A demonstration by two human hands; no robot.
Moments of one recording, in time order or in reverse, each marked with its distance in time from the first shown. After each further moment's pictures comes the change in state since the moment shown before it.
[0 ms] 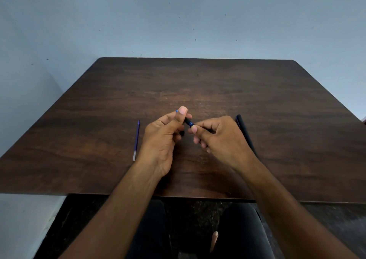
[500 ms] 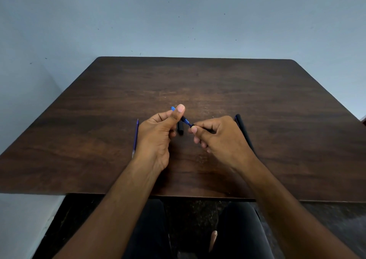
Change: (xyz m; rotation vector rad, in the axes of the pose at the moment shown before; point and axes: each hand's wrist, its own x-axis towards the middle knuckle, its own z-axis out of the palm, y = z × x) left_hand 0.009 0.001 0.001 -0.039 0.148 0.035; right_hand 0.000 0.002 -0.002 -0.011 0.000 -0.009
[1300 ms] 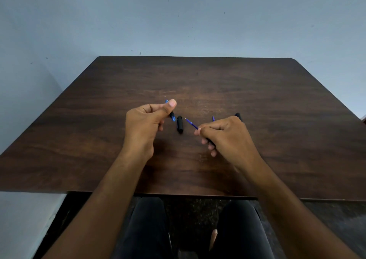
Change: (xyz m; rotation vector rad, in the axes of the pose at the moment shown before) left_hand 0.010 0.022 -0.014 0.311 0.106 0.139; right_hand -0.005 0.002 -0.004 0.124 0.087 0.094
